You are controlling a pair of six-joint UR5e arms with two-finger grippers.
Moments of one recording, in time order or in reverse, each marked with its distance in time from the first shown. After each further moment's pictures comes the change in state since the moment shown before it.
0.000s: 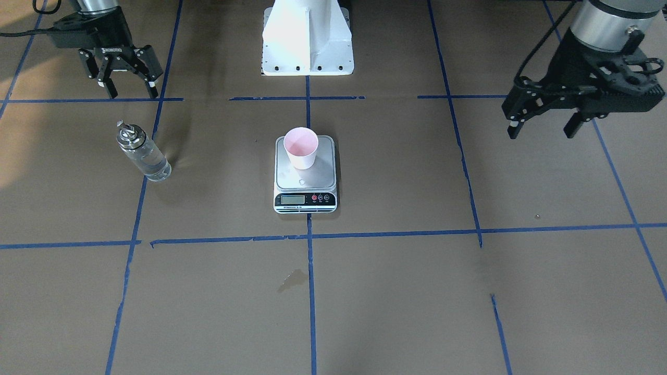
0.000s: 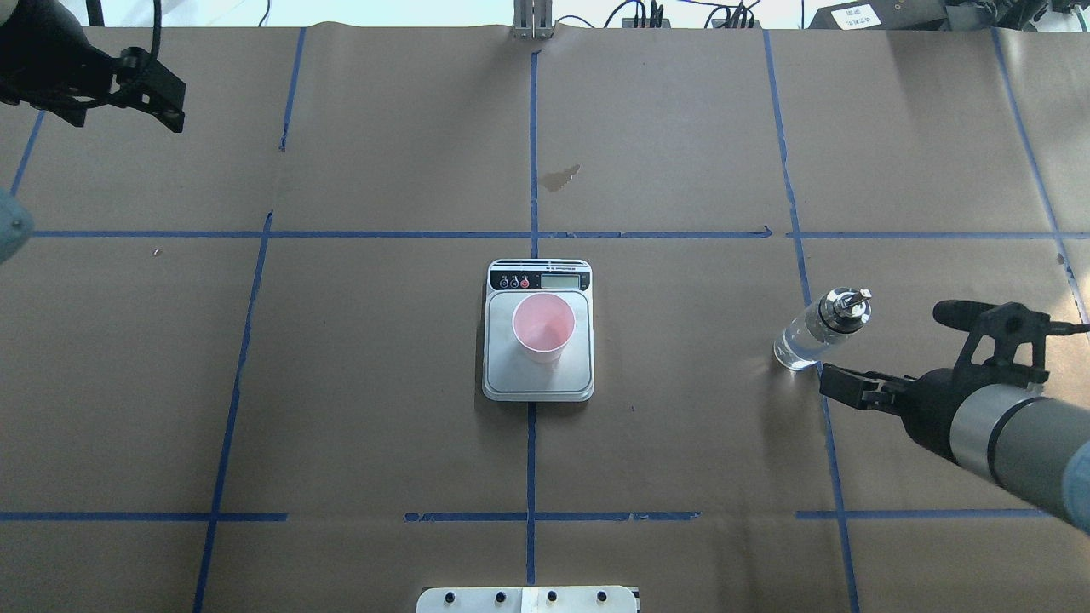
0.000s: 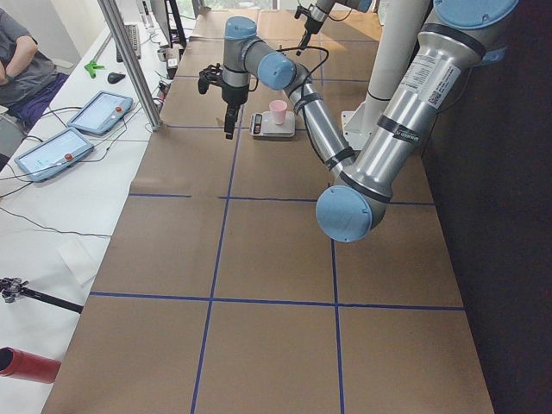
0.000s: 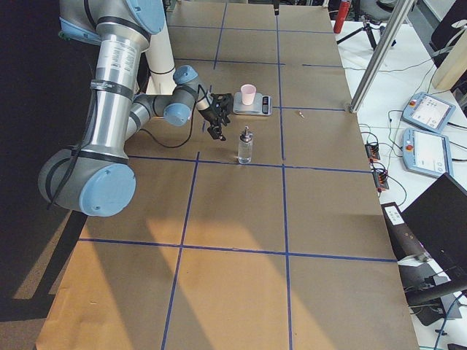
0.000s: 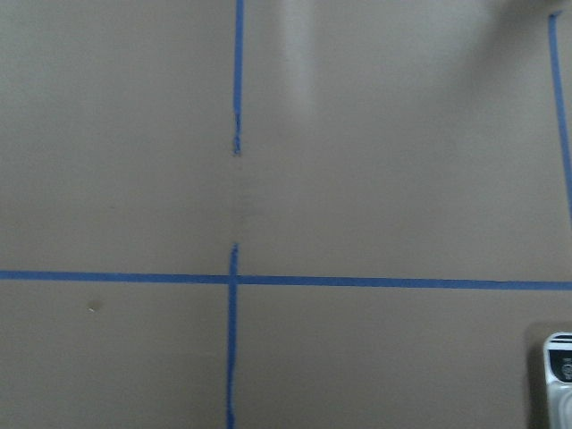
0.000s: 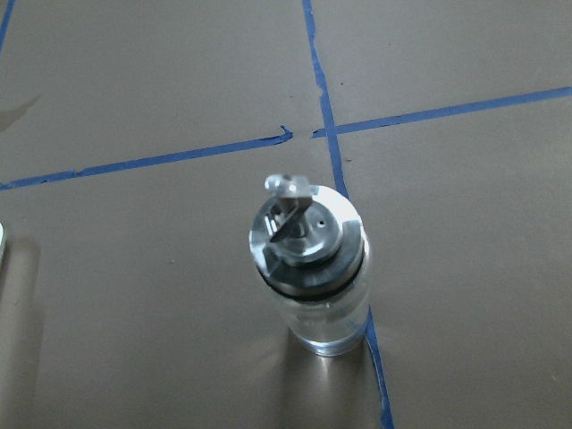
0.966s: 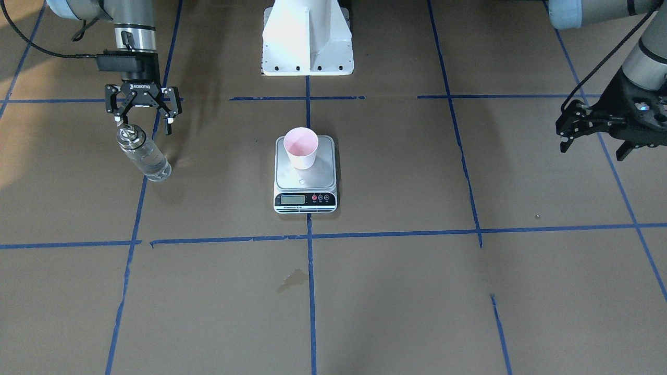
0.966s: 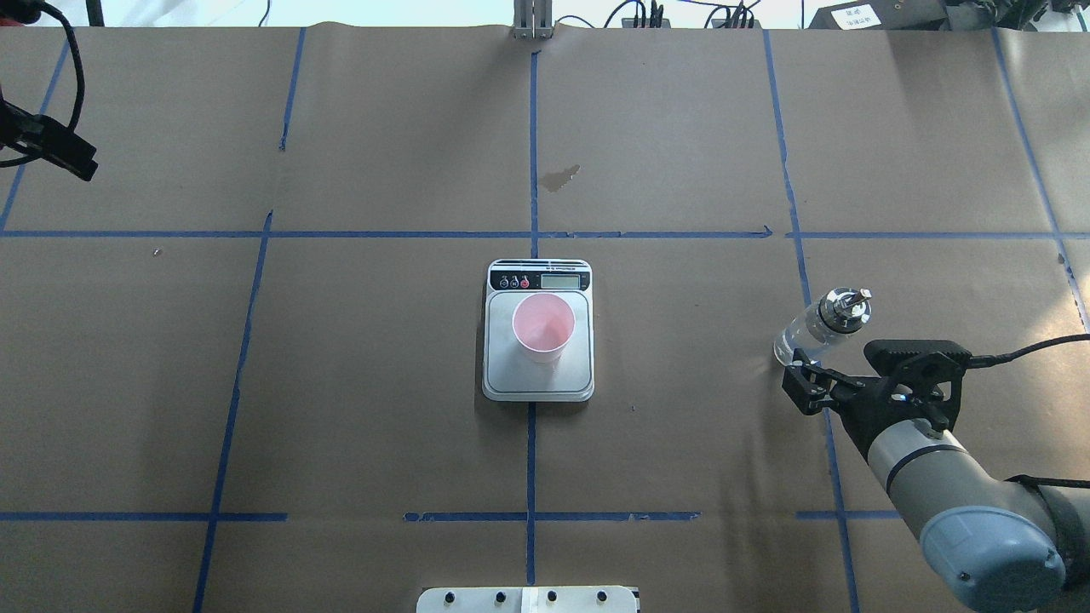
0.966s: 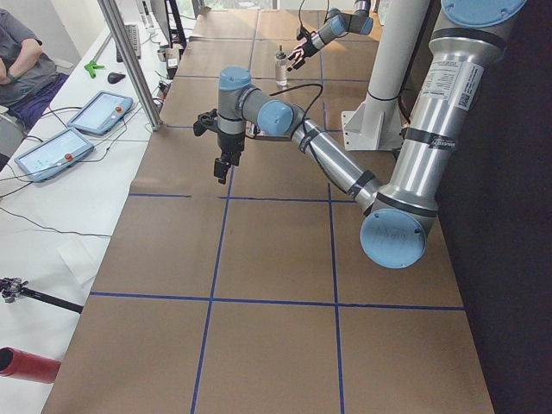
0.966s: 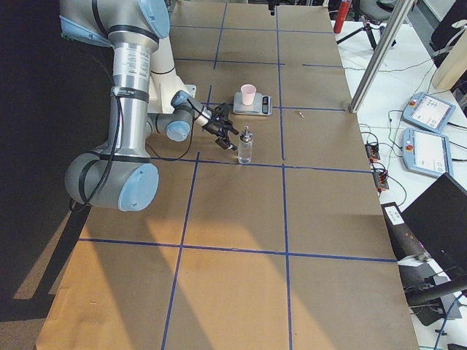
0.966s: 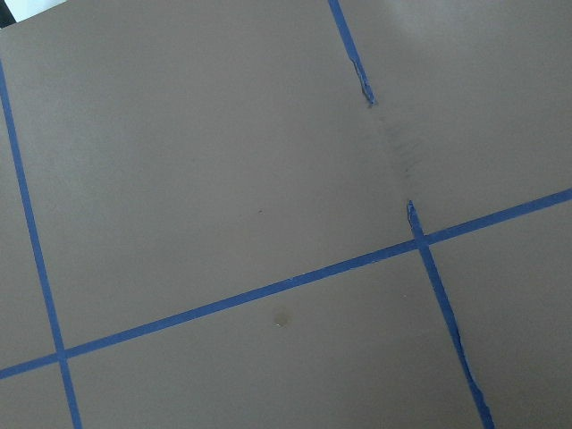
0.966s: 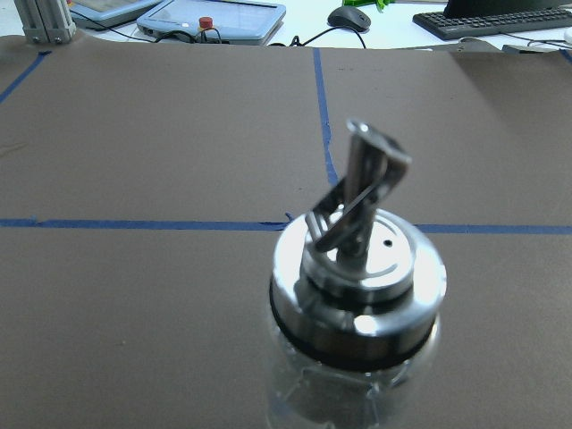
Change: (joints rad) left arm -0.042 0.206 0.074 -0.191 0.014 0.323; right arm -0.091 0.122 -0.269 0.065 -0.390 -0.067
